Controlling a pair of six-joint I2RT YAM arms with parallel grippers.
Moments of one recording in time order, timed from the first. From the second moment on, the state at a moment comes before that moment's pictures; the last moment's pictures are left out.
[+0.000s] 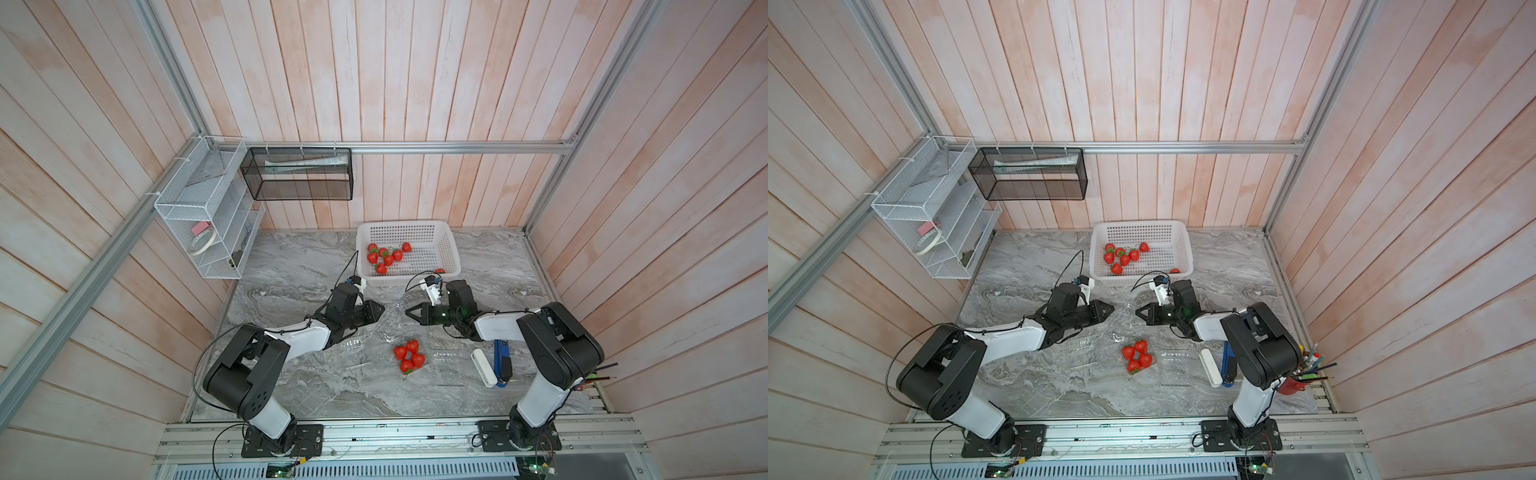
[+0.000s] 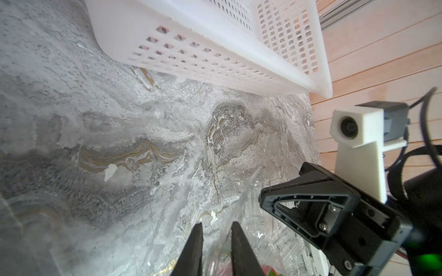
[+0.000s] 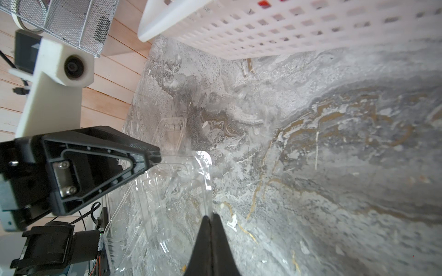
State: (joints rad) left arm -0.52 1.60 0.71 0.27 0.33 -0.73; right arm 0.48 1.75 0.71 0.44 -0.66 0.55
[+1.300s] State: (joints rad) left arm -0.54 1.47 0.67 0.19 0.01 -0.61; right arm 0.49 1.50 0.71 0.16 -0.56 0.51
